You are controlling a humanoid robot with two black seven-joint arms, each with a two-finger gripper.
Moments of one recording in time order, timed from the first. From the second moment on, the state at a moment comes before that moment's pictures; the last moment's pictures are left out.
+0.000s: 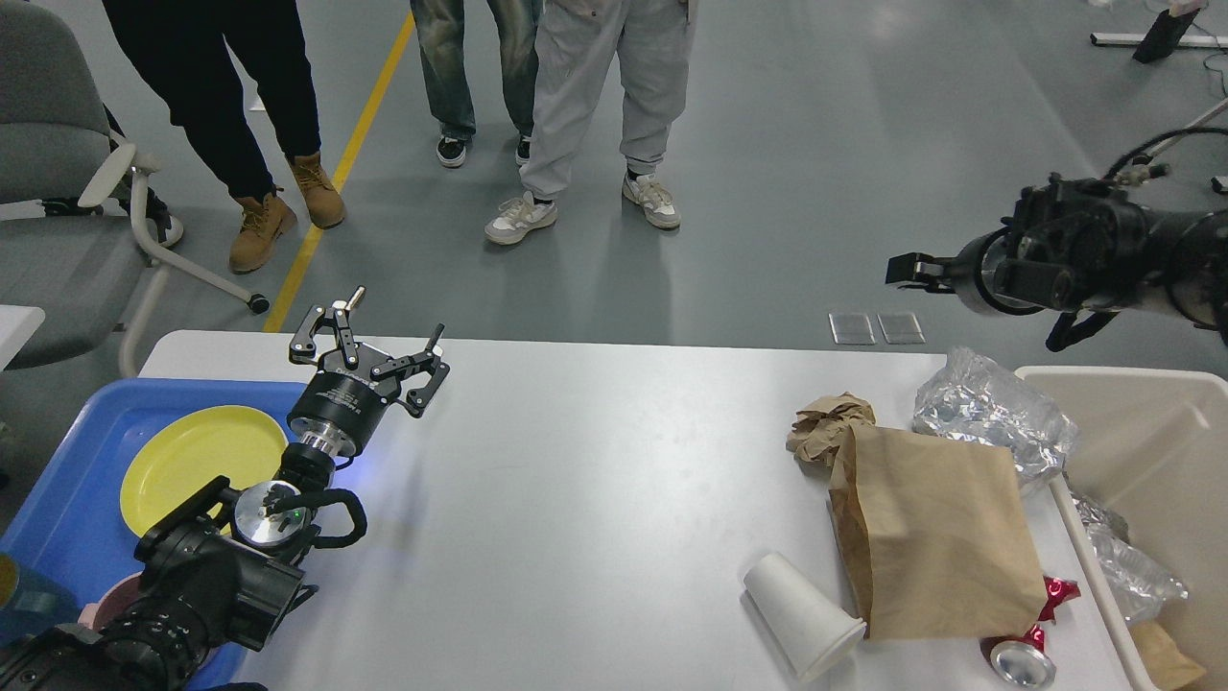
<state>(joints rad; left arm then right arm) -0.64 0.05 -1.12 -0.32 -0.19 -0.72 -0.01 1.73 -0.17 -1.42 0.92 0.05 0.22 0.01</state>
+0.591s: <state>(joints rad) -0.64 0.05 -1.12 -0.32 -0.19 -0.72 -0.01 2.07 -0.10 -1.38 1.12 0.06 0.76 0.02</state>
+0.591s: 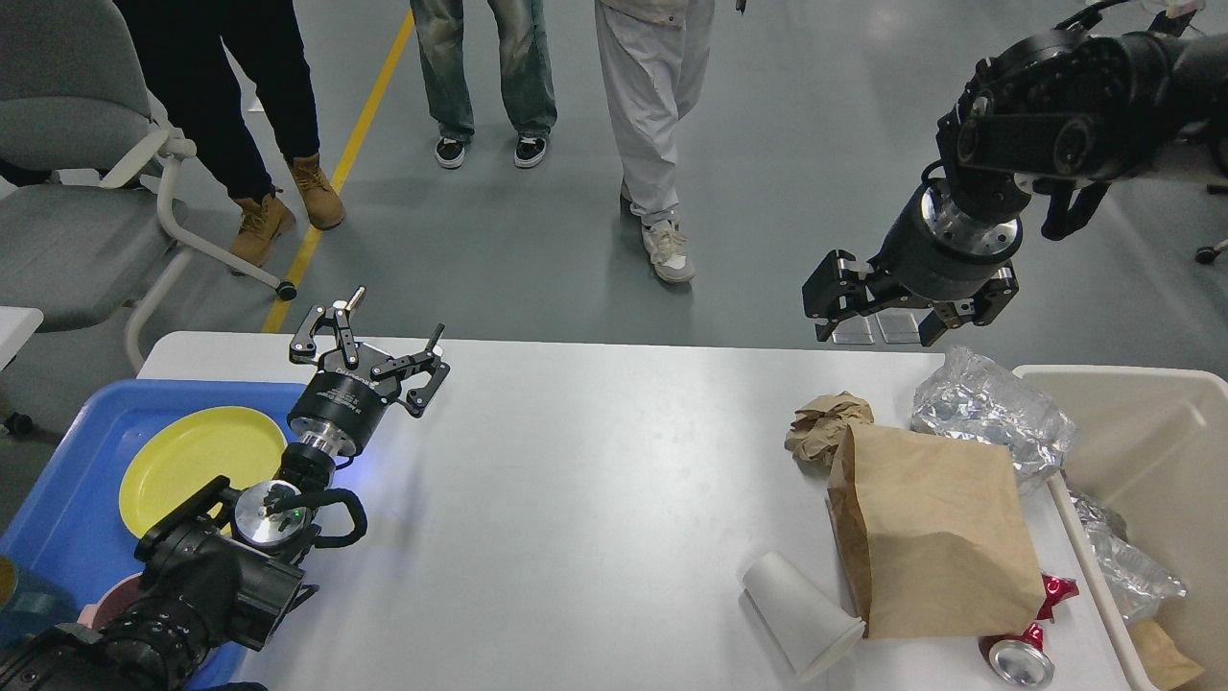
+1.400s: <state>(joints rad) -0.64 0.05 -1.12 -0.32 -0.19 -0.72 -0.01 1.57 -0.22 -1.38 1.01 0.05 0.49 0.01</state>
